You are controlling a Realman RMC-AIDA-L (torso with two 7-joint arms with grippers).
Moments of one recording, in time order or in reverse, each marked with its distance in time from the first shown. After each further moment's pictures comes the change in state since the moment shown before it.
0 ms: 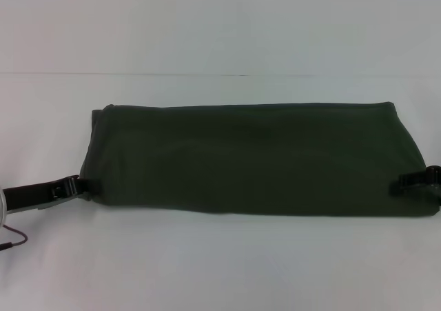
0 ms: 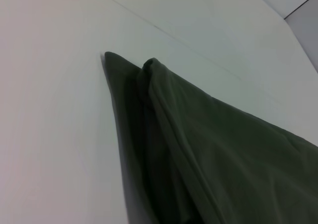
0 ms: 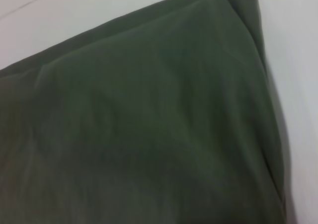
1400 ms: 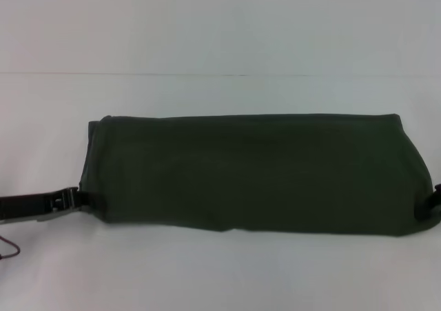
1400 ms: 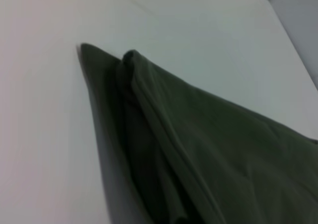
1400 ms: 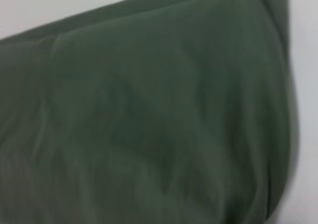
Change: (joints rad) left arm 0.005 0.011 -0.012 0.048 0.055 0.143 -0.042; right arm -0.016 -0.024 -0.017 -0.020 -0.001 -0.111 -0.103
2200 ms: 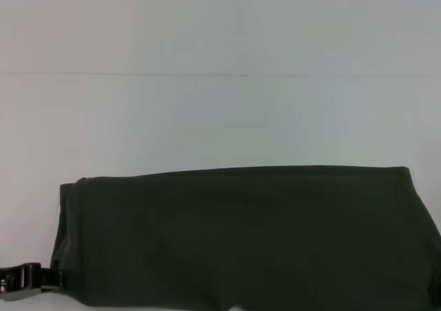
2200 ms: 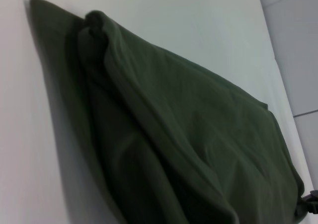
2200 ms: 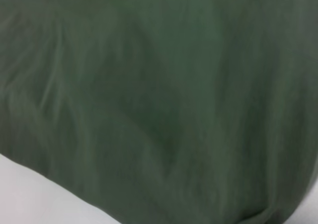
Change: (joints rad) left arm 0.102 0.020 -0.161 0.099 0.179 0.457 -0.001; right arm -0.076 -0.005 -0.059 -0.006 -0.035 -0.268 -0.186
